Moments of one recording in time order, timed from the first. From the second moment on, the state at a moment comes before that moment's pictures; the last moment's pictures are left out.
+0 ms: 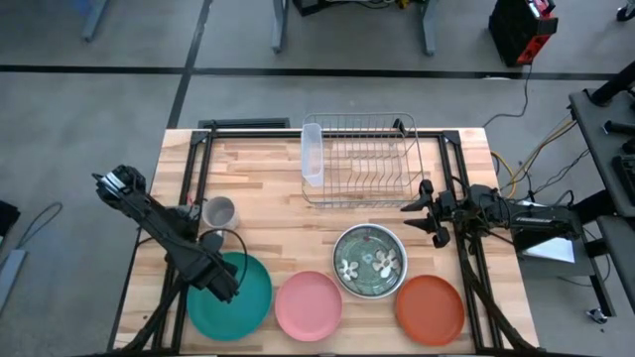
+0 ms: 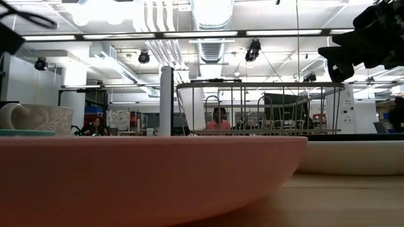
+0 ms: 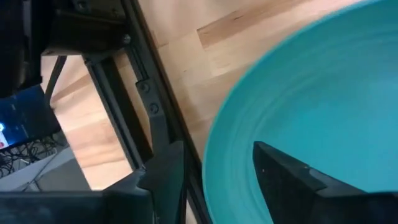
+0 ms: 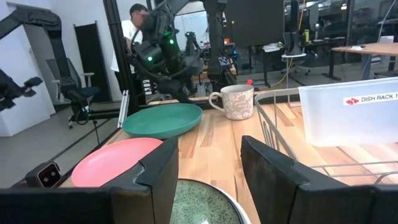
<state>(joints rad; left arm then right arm) -0.75 1.48 0.95 -1.36 0.11 -1.93 -0.08 0.05 0.01 0.08 -0.22 0.12</state>
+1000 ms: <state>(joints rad) -0.75 1.40 0.65 -0.94 0.12 -1.89 -0.08 0.05 0.01 0.06 -0.22 0.13</state>
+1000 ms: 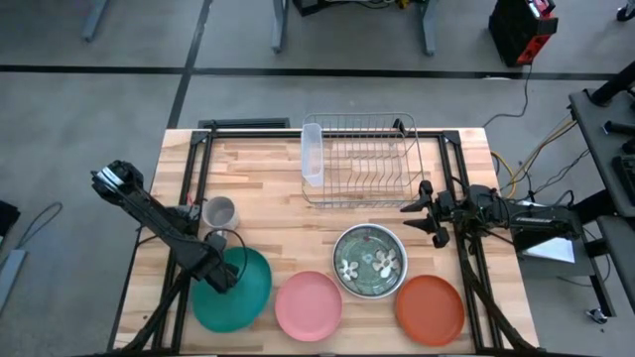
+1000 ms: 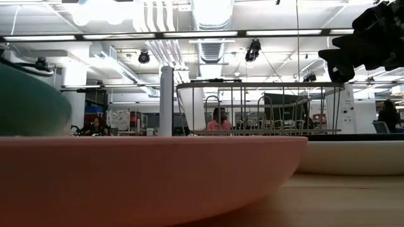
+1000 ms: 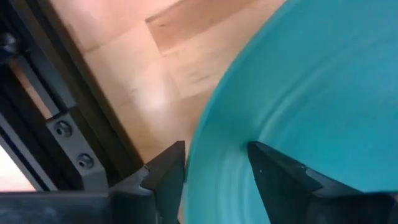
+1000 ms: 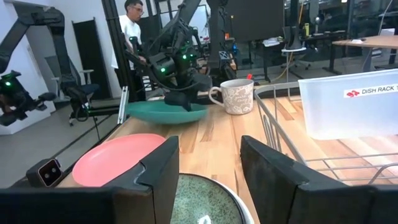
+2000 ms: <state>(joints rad) -0.76 1.45 1.12 -1.35 0.09 -2.02 -0.08 0.05 0.01 0.06 -0.22 0.12</state>
